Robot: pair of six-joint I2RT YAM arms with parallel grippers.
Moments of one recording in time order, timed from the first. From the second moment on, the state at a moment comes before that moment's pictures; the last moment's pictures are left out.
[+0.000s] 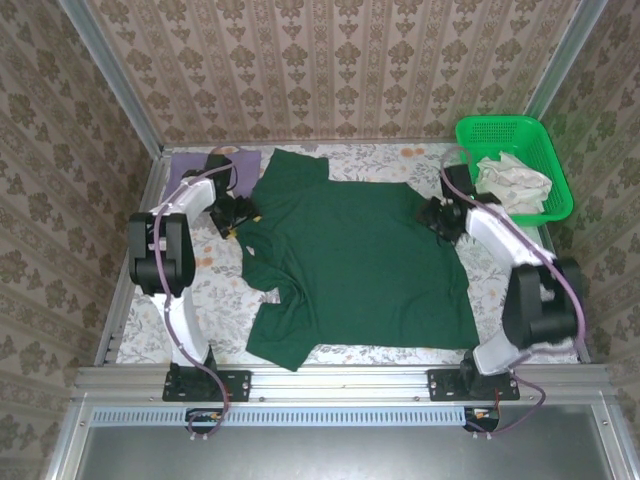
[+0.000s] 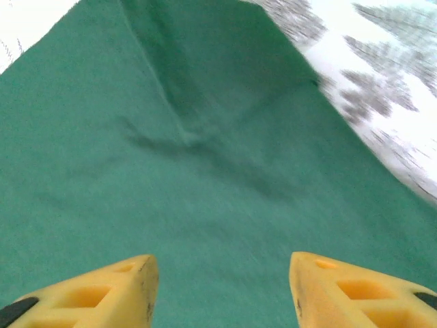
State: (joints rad) left arm -0.12 1.99 1.49 -0.85 0.21 -0.58; right arm 0.09 1.62 1.17 -0.63 -0.04 0.69
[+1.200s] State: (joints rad) left arm -0.08 2.10 1.56 -0.74 0.27 -0.43; right arm 0.17 2.20 1.72 -0.90 0.15 0.47
